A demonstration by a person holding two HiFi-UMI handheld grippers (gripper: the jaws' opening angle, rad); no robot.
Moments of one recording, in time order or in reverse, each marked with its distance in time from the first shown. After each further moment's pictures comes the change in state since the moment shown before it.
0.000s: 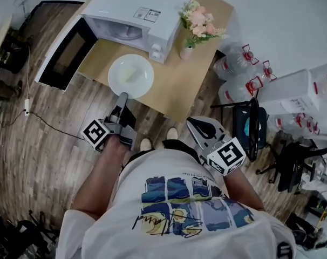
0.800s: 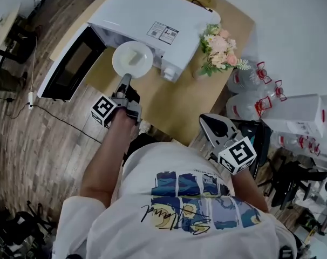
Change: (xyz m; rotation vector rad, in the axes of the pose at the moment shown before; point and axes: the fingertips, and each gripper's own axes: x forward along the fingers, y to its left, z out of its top) left arm 0.138 0.081 0.110 -0.035 -0.185 0.091; right arm 0.074 -0.110 0.036 0.002 0.052 0.034
